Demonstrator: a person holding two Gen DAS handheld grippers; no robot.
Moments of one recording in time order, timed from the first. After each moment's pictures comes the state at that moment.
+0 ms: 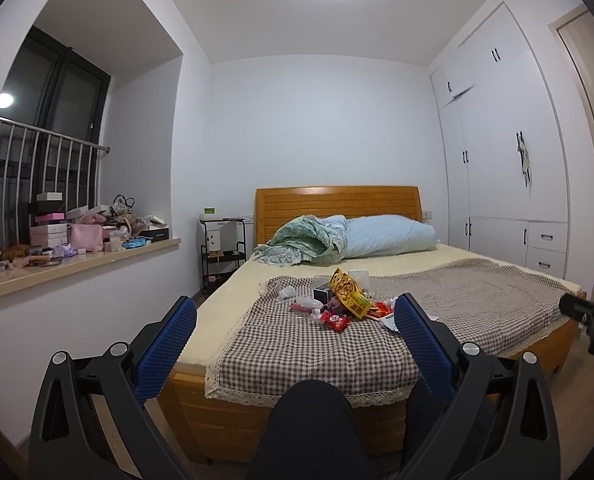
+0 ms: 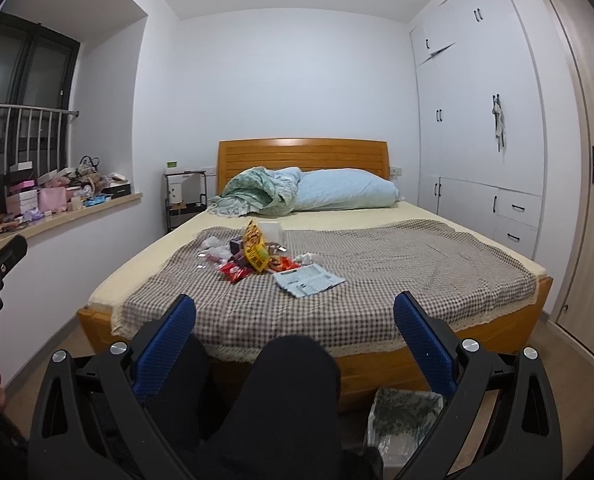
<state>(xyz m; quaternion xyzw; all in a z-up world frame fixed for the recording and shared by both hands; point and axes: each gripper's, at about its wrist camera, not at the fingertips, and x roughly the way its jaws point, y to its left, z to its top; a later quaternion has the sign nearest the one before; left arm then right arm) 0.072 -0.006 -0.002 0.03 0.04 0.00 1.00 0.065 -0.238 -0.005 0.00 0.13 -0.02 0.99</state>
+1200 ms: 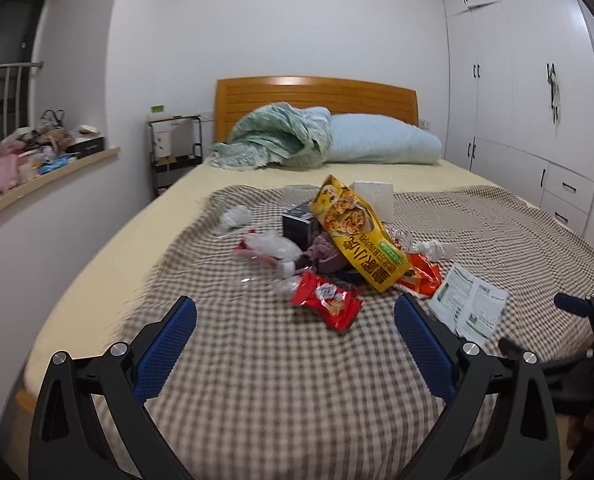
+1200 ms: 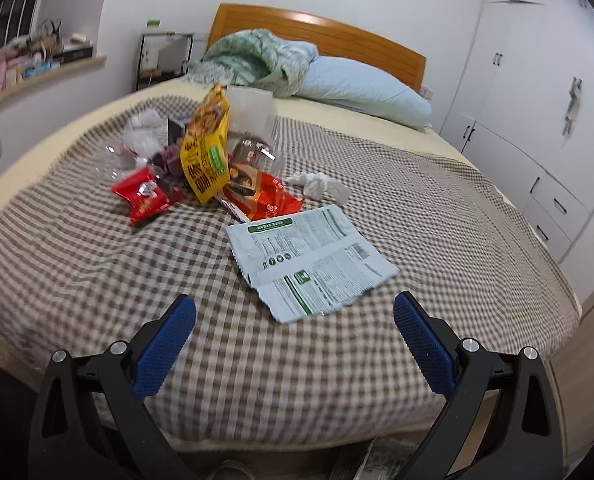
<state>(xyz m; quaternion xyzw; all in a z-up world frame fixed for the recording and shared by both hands) 0.539 -0.046 -0.110 0.01 0.23 -0.05 0.97 0.481 -0.225 -0.146 -0.11 0.34 -0.05 0.93</state>
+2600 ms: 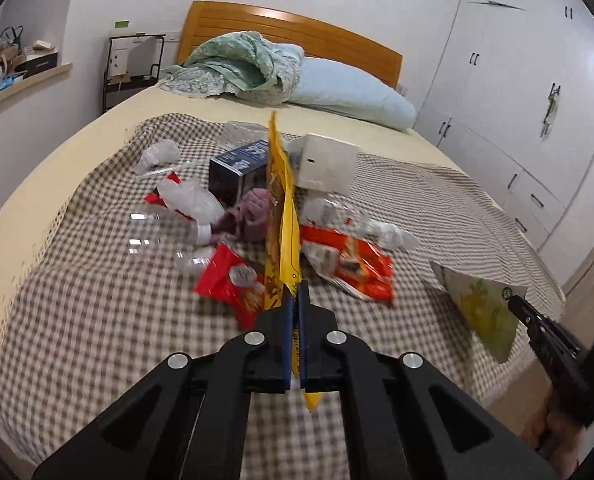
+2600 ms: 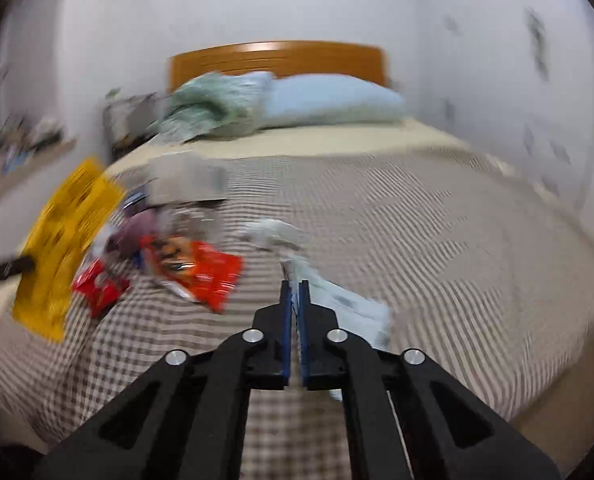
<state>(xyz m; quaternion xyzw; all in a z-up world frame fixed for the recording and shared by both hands) 0.621 -0.070 -0.126 -0.09 0.35 -0.14 0.92 0.508 -0.340 -0.126 0.06 0.29 -0.06 0.95</state>
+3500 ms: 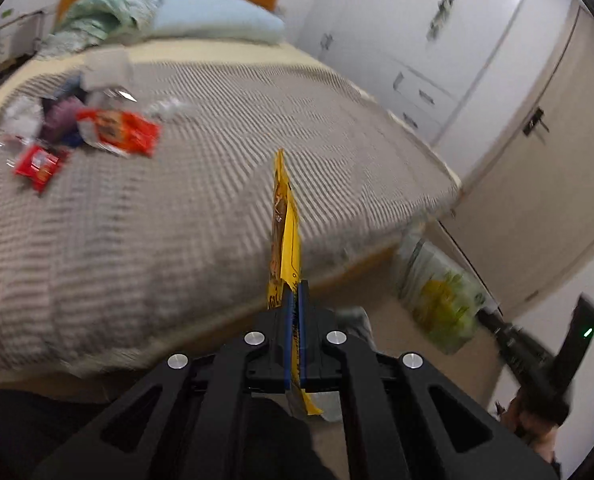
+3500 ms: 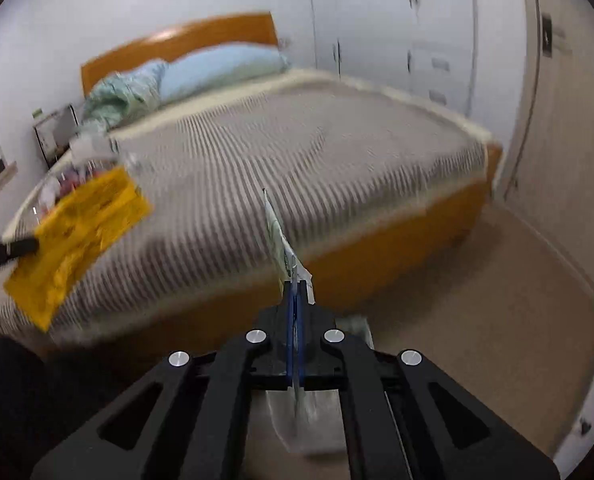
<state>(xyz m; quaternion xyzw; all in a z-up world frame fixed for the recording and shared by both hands) 0.438 -0.253 -0.135 -0.03 0.45 -0.33 0.83 0.223 -0.473 -0.145 0.12 0.36 -0.19 0.91</state>
